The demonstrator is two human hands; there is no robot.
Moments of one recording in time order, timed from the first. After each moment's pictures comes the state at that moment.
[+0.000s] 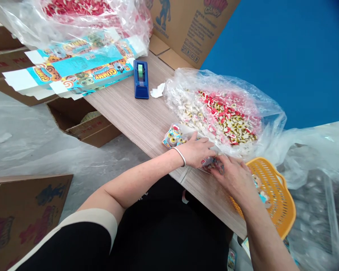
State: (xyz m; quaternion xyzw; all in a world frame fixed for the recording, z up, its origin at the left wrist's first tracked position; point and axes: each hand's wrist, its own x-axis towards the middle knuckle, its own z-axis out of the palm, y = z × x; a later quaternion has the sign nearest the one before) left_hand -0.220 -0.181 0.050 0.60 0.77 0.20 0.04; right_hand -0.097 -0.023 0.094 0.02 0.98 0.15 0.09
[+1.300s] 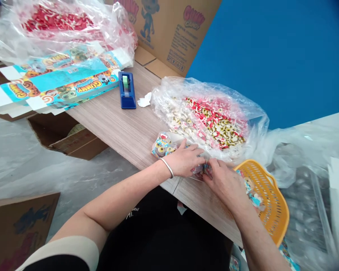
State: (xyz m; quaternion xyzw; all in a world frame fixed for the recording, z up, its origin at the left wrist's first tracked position) left_hand -0.221 -0.183 0.042 0.61 0.76 0.22 0.00; right_hand -0.104 -0.030 0.101 0.04 0.98 0.18 0.10
